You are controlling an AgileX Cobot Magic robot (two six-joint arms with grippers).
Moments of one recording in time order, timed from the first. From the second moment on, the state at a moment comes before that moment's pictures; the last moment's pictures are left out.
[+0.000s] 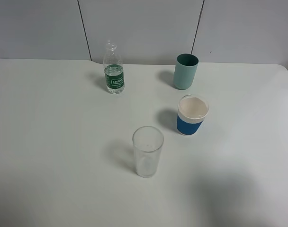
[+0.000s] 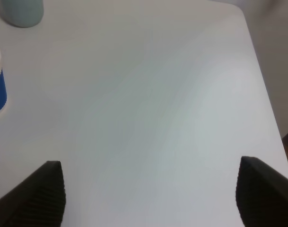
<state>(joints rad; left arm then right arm) -0.02 0.00 -0.51 0.02 1.05 -0.07 0.00 0.00 -0.49 -0.04 1.07 -0.10</state>
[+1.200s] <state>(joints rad) -0.02 0.00 -0.51 0.02 1.05 -0.07 0.00 0.00 -0.49 -0.04 1.07 -0.10</state>
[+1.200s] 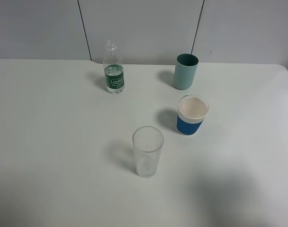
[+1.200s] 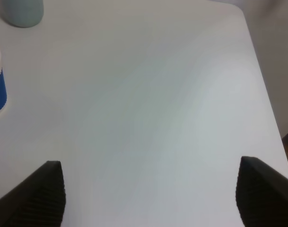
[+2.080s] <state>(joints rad) -0.02 0.31 -0.57 -0.01 0.89 0.03 0.00 0.00 -0.49 -0.04 1.07 -0.10</state>
